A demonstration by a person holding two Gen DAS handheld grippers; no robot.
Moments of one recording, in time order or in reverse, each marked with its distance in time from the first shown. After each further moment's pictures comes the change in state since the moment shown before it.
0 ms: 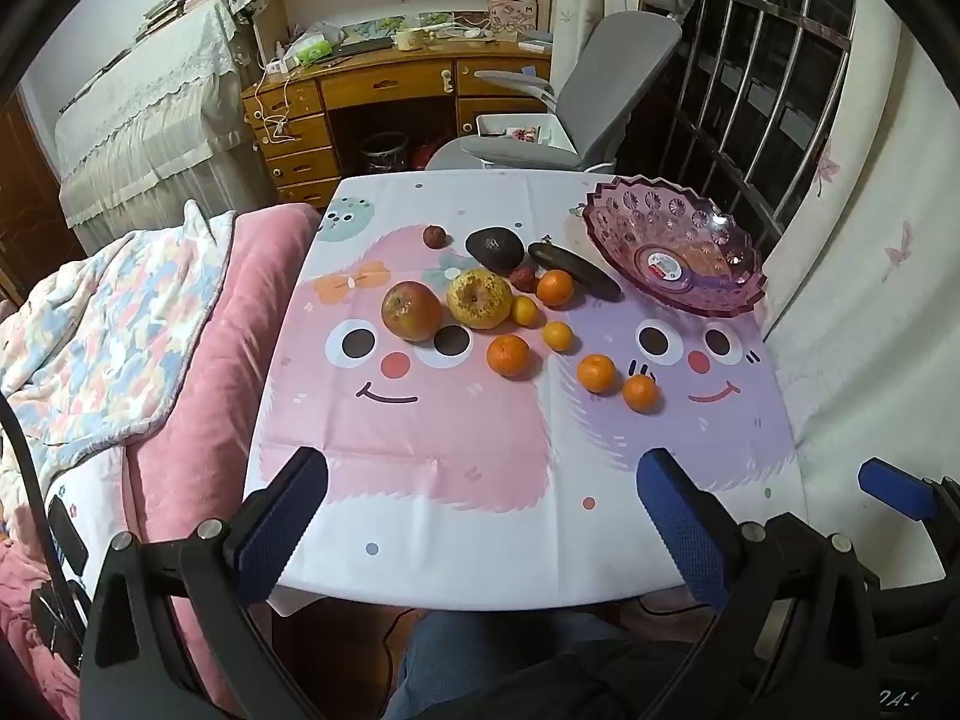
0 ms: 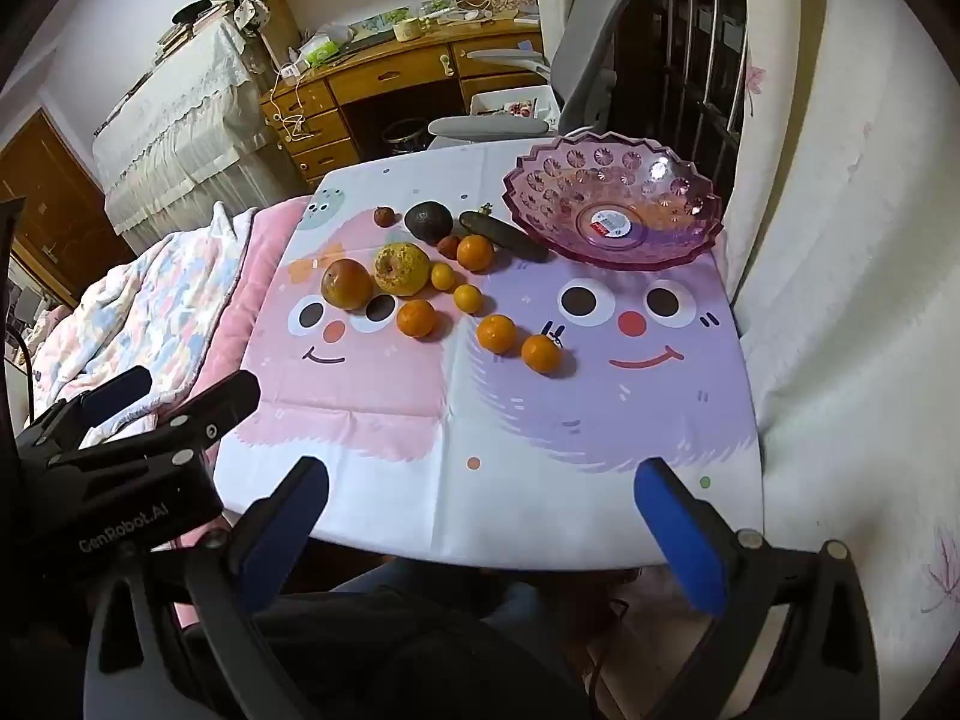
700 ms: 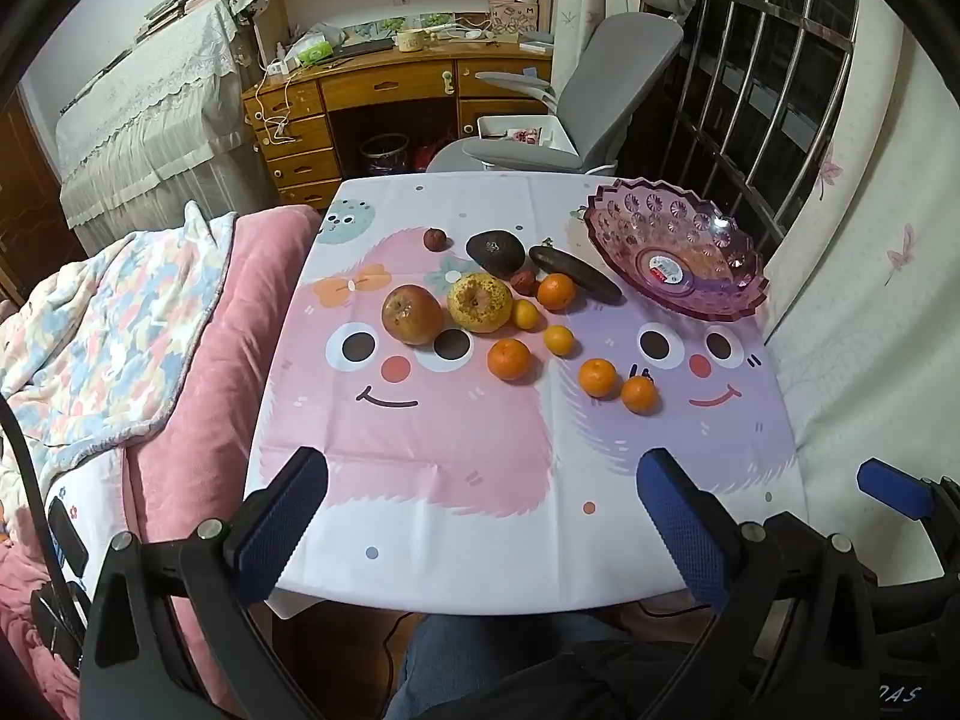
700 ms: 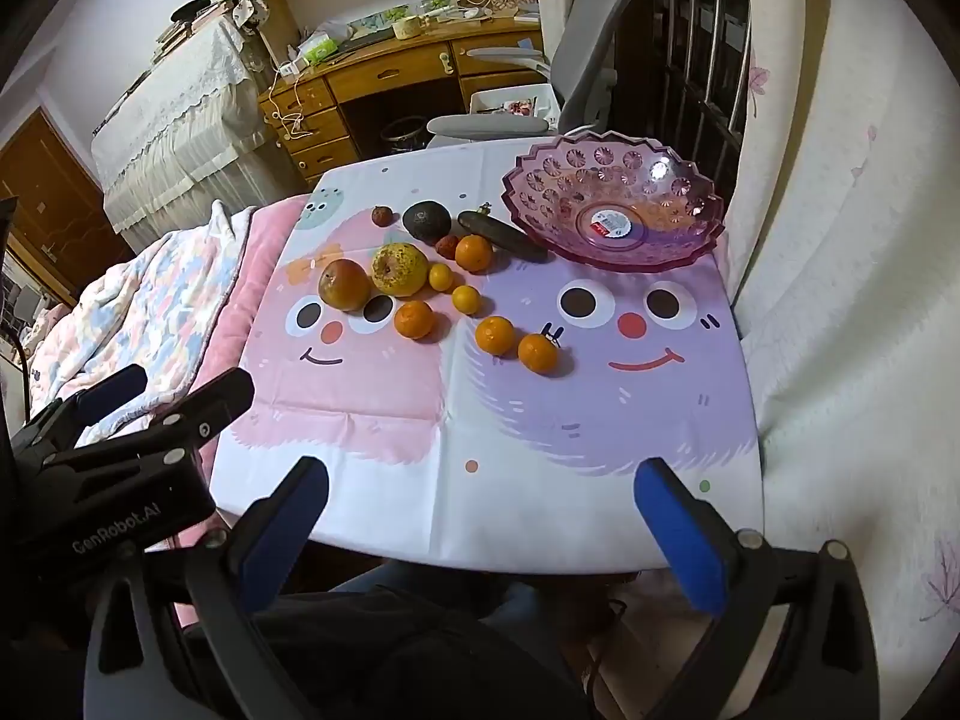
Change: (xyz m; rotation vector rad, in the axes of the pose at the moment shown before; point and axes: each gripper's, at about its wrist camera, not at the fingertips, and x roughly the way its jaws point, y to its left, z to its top) left arm 0.000 0.000 0.000 0.001 -0.002 0.003; right arm 0.002 0.000 0.001 -0.001 0.003 -0.013
